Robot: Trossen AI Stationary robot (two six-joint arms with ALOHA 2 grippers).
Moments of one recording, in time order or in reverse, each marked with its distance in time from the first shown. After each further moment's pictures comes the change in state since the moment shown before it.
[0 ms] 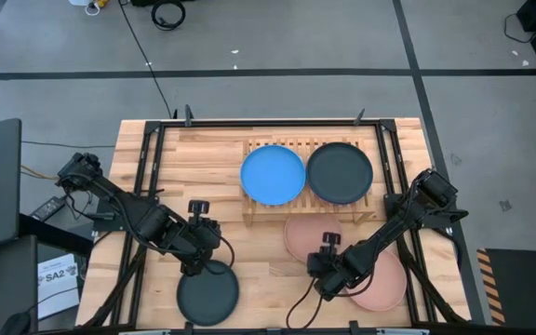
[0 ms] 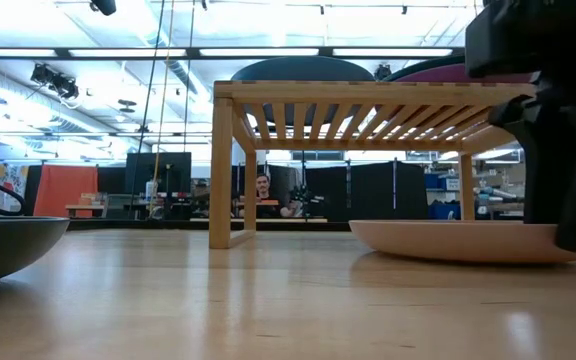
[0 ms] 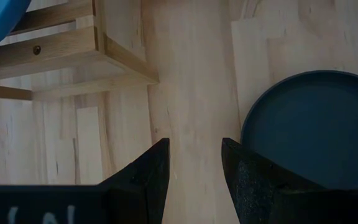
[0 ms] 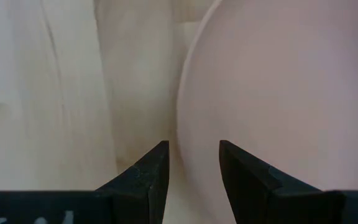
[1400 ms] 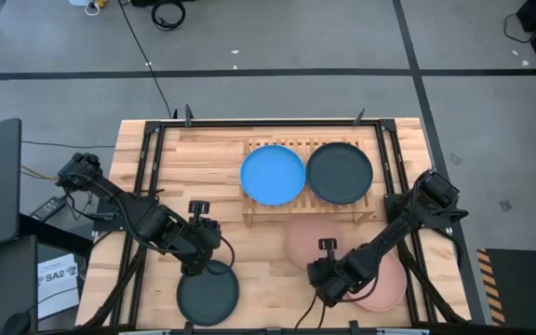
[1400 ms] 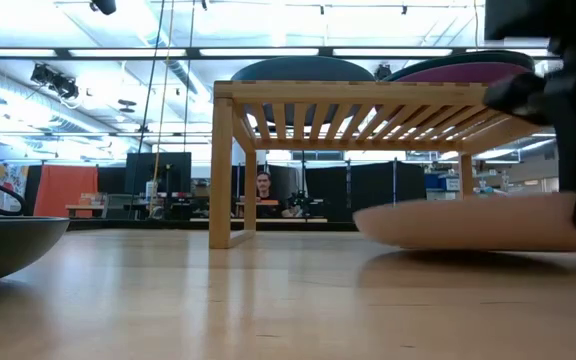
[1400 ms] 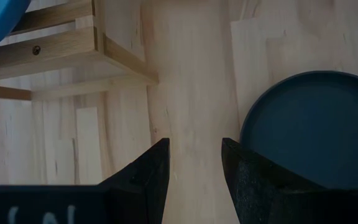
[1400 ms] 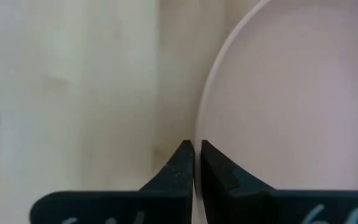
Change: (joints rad) left arm 0.000 0.000 0.000 0.003 0.001 -0.001; right arm 0.032 -0.002 0.038 0.013 -0.062 -0.146
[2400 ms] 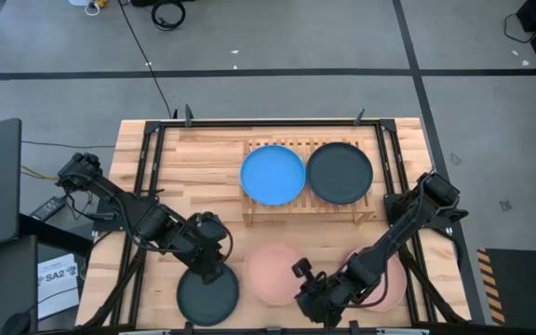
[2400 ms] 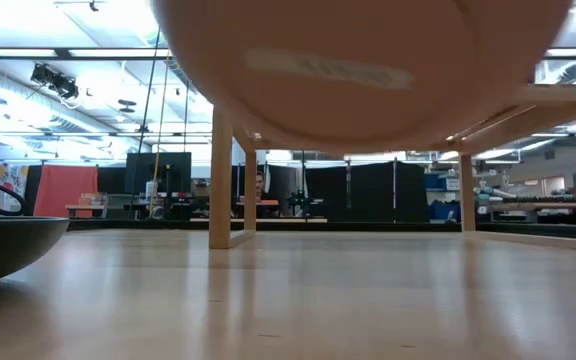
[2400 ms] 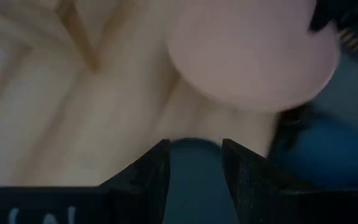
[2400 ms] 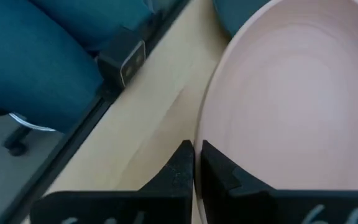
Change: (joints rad) left arm 0.003 0.000 0.001 0.205 0.108 -0.620; right arm 0.018 0.001 0.259 0.159 -0.013 -0.592
